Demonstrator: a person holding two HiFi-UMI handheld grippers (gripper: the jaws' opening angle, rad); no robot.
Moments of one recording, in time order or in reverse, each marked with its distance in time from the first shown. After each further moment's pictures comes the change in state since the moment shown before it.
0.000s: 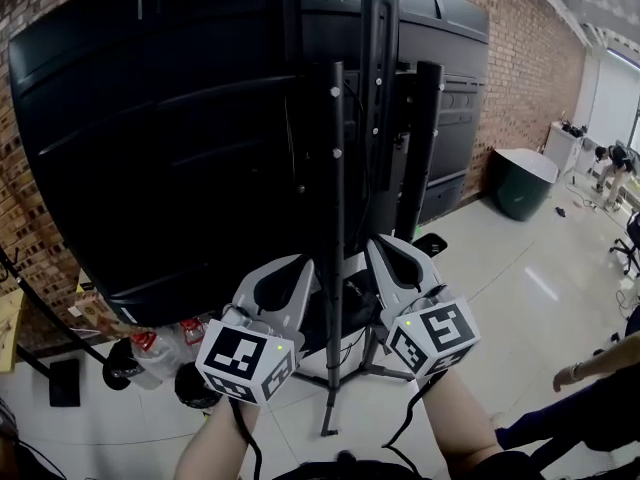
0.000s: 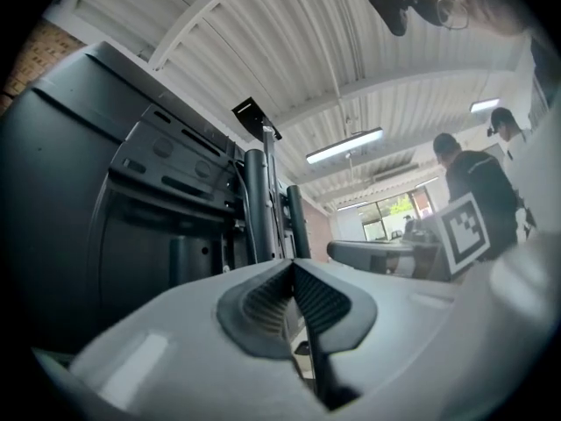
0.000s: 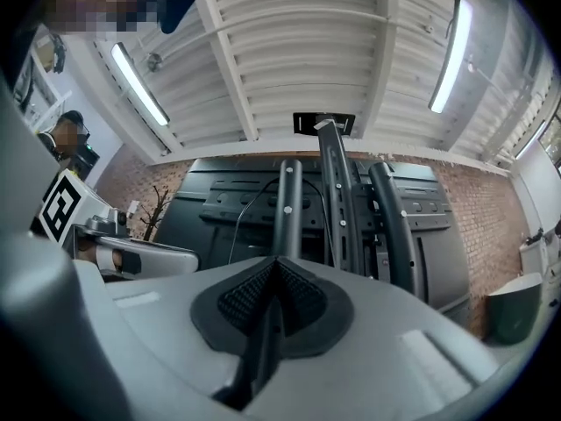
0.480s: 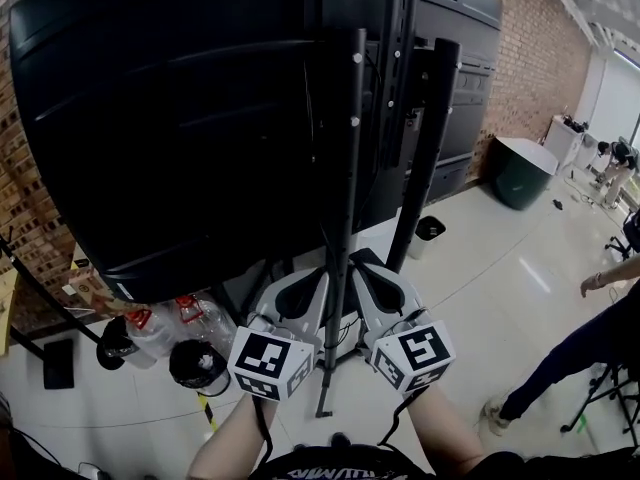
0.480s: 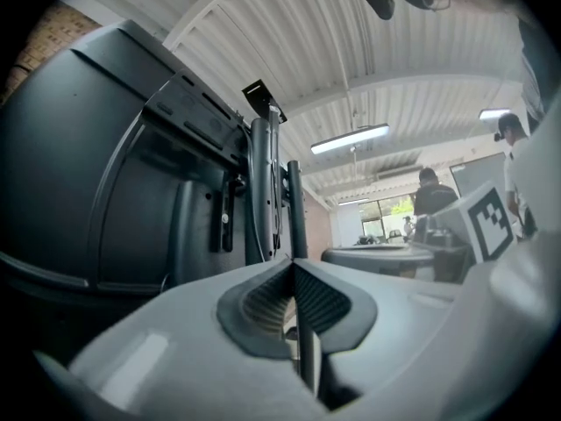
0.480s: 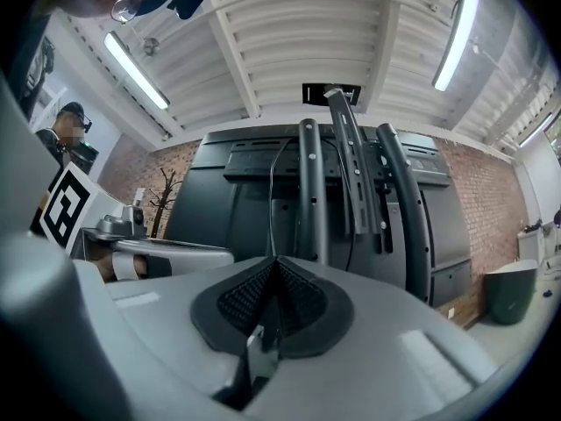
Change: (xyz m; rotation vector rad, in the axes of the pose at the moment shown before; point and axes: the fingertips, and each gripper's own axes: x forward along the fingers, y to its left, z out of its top) left arm -0.016 -0.015 -0.079 -0.096 0.062 -0.003; right arm -0.026 0.047 -0.084 0.033 0.154 0.020
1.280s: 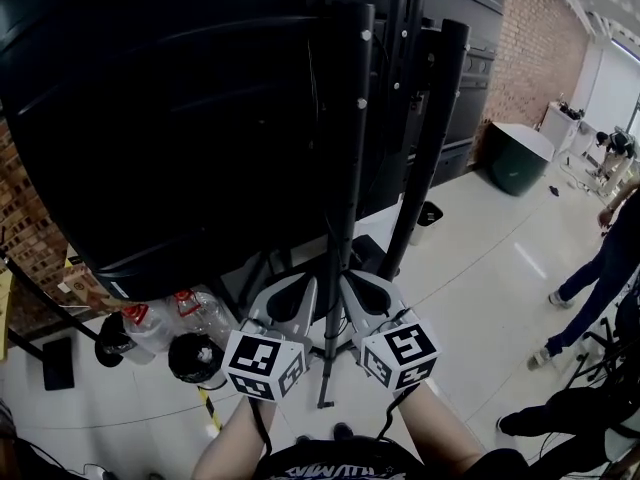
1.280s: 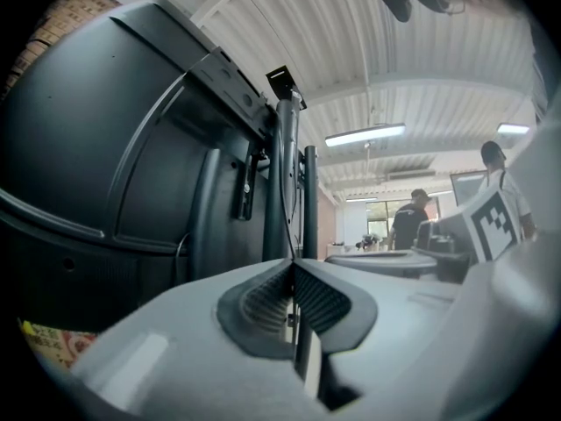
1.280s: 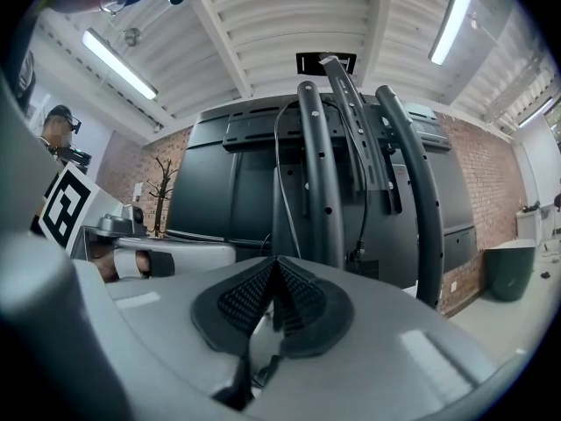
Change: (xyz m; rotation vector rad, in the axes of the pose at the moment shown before) left arm -0.017 0.025 -0.044 -0.093 0.064 0.040; right arm 0.011 0.022 -0.055 0.063 0.134 0.010
